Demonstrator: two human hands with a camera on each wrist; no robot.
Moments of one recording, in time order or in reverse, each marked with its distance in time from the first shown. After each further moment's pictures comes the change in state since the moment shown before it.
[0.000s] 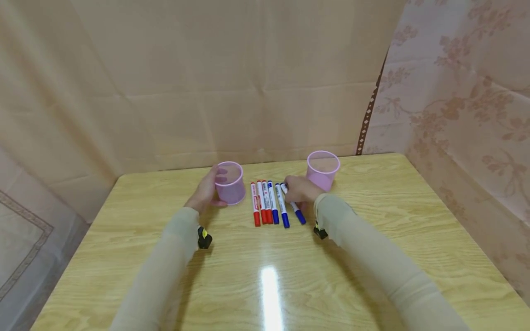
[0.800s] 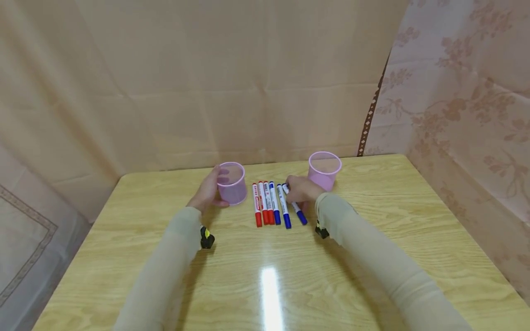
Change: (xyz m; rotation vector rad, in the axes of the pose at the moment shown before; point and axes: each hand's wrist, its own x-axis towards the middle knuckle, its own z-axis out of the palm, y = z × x) left_hand 0.001 0.002 -0.003 0.001 -0.022 0.002; right_hand 0.001 -0.003 -0.001 0.027 -0.017 0.015
